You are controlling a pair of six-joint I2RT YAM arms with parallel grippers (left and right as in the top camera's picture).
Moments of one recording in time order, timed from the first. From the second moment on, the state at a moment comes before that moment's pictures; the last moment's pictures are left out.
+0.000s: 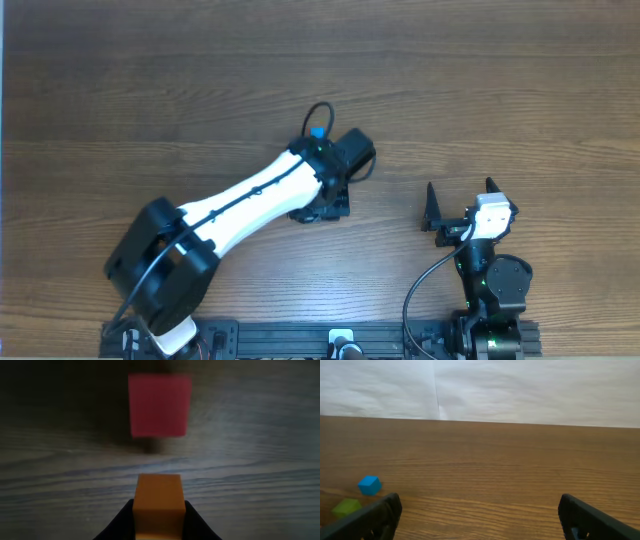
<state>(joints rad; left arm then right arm) -0.81 1.85 1.36 -1.04 0.01 -0.87 0.02 0.01 0.01 -0.07 -0.07 0.00</state>
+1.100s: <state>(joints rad) -0.71 1.88 1.46 -1.03 -0.01 -0.79 0.02 0.01 0.01 -0.07 -0.07 0.00</state>
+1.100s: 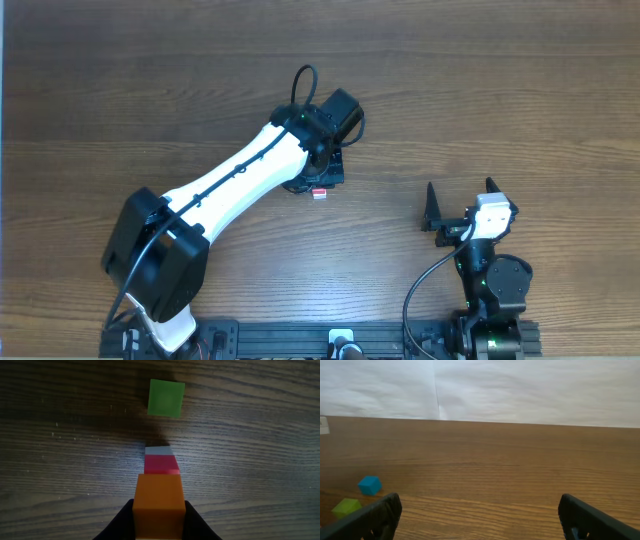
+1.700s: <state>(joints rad) -0.72 1.90 1.46 -1.03 -0.01 -0.78 0.02 0.01 0.01 -0.07 -0.07 0.00</state>
